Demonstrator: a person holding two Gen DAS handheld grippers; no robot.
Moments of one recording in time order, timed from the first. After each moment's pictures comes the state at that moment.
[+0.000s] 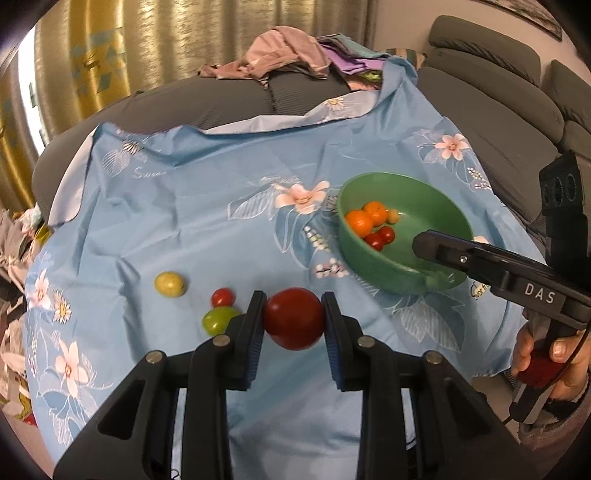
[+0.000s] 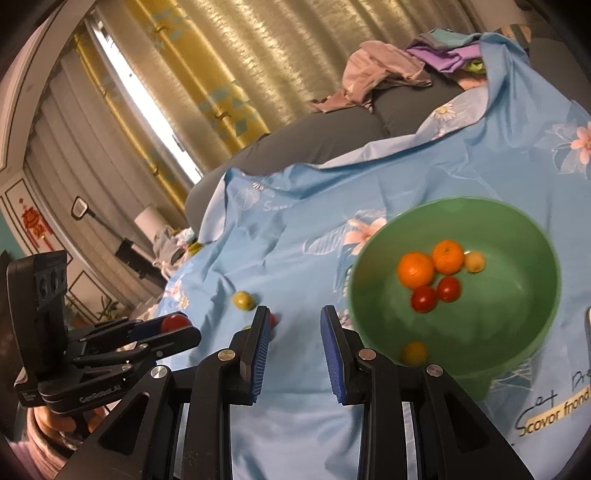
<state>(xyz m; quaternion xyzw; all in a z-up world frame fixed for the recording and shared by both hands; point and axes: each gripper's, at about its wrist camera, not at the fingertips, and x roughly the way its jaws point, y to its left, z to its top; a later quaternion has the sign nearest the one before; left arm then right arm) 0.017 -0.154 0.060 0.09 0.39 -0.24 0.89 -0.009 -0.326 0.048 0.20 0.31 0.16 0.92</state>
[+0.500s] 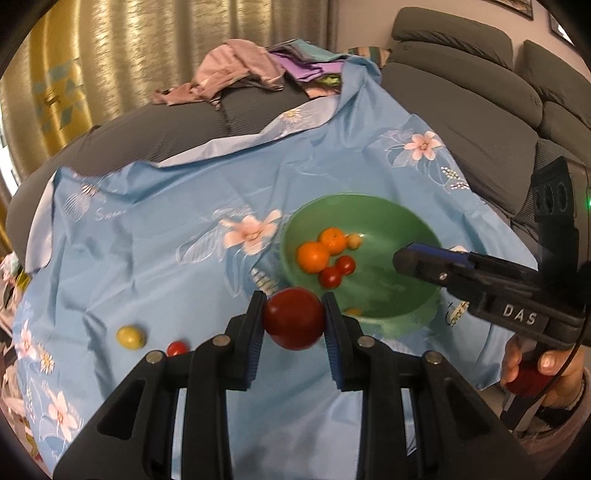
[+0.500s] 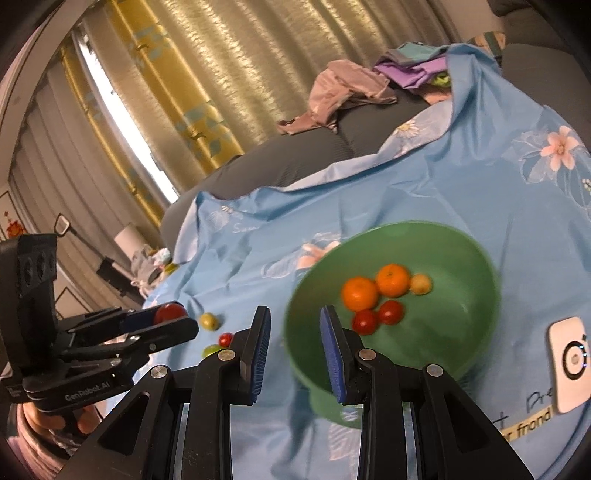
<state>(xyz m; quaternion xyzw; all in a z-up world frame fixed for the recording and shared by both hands) 0.033 -0.223 0.074 0.12 0.36 -0.29 0.88 -0.010 -0.373 0.052 0.20 0.30 0.11 0.93</state>
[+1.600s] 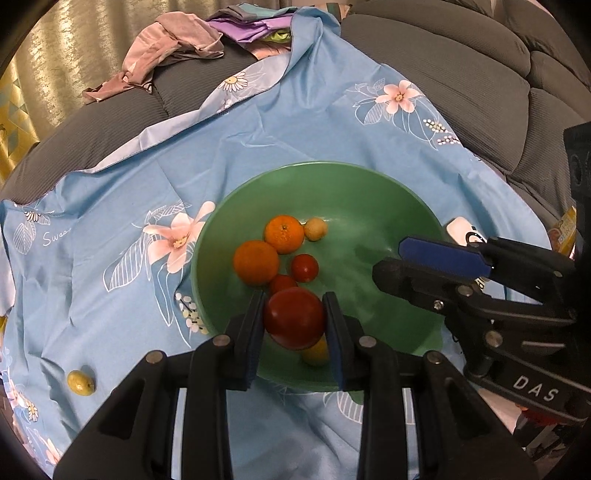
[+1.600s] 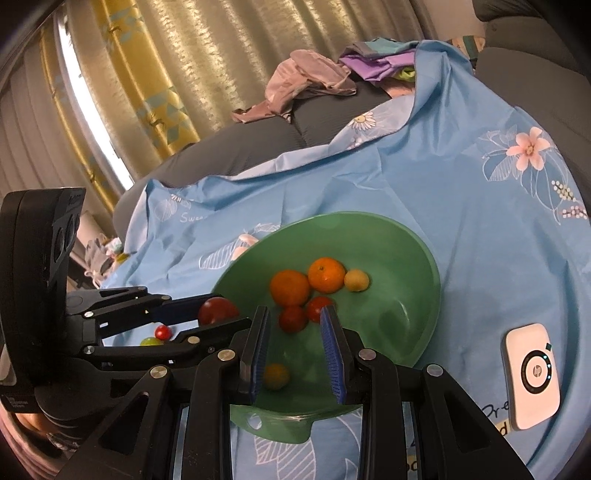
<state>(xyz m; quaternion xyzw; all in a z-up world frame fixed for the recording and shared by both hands) 0.068 -0.306 0.024 0.18 0.40 -0.34 0.83 0.000 -0.399 0.032 0.16 0.33 0.04 0.93</state>
